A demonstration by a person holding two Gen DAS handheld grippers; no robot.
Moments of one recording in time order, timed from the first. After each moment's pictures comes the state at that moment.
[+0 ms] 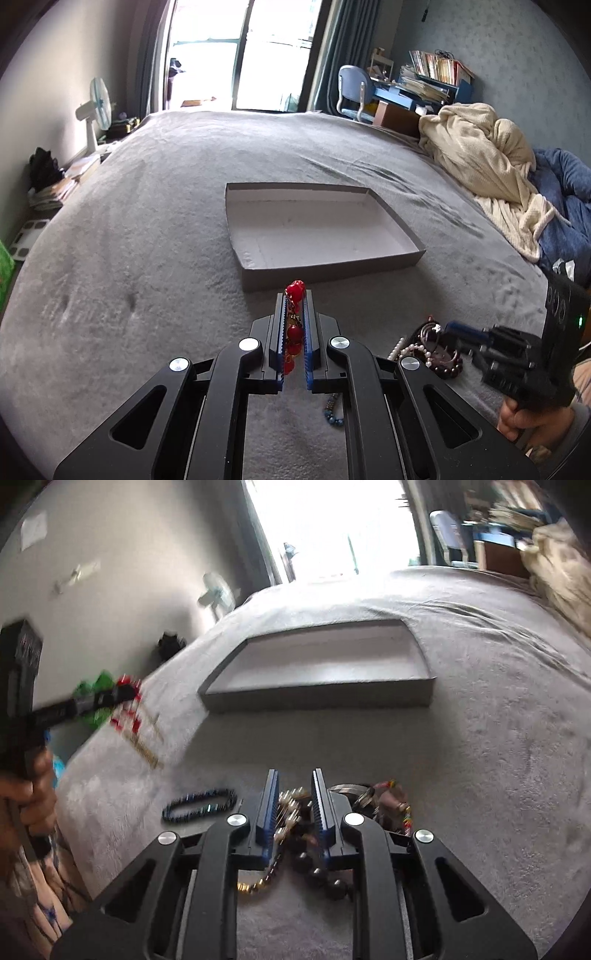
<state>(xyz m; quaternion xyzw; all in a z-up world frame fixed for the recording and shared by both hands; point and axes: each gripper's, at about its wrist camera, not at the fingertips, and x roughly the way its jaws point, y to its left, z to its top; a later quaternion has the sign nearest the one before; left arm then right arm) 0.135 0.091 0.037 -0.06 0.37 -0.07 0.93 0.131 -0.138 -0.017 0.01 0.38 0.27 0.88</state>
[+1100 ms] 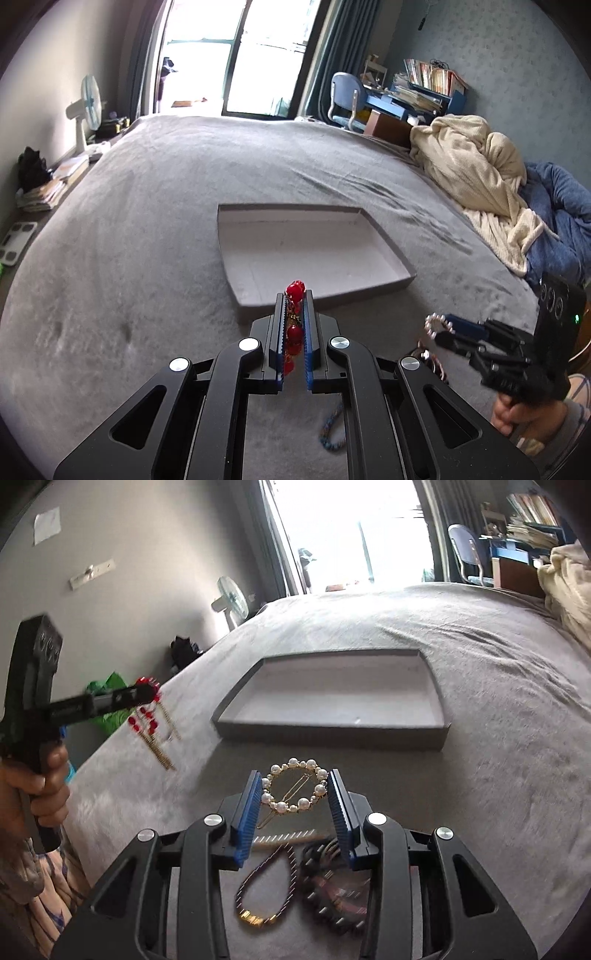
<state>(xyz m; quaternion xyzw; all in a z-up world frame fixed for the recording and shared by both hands) 0.164 0.104 0.060 -0.08 0.36 -0.10 0.93 0.173 -0.146 0.020 0.05 0.35 0.28 0.89</state>
